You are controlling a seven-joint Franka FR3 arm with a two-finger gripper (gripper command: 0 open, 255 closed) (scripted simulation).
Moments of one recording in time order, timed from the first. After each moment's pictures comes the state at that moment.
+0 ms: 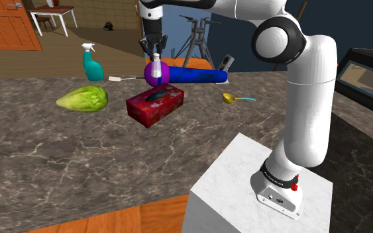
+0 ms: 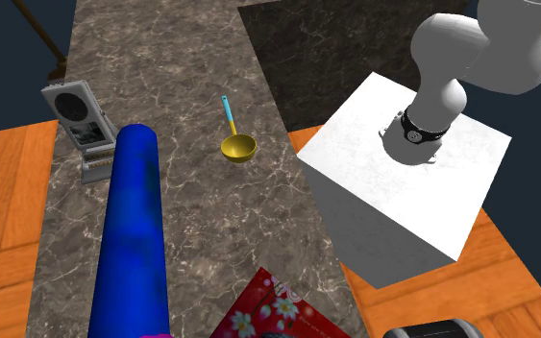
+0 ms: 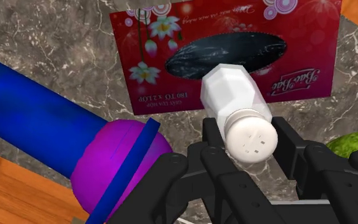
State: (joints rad) arm 0.10 0.40 0.03 -1.17 -0.11 1.57 0.22
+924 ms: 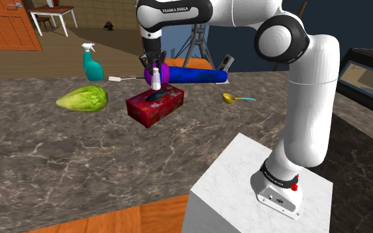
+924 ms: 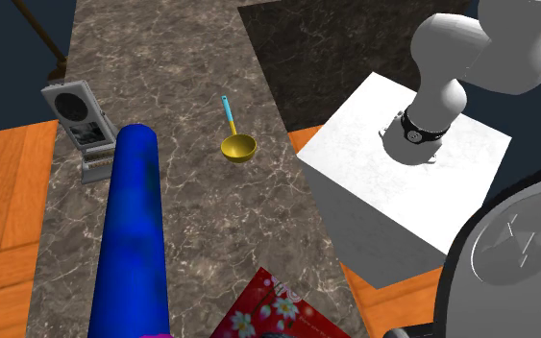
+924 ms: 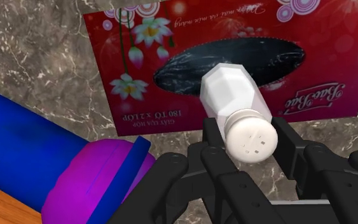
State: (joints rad) arm 0.10 0.38 0.03 -1.38 -0.11 1.76 0.24
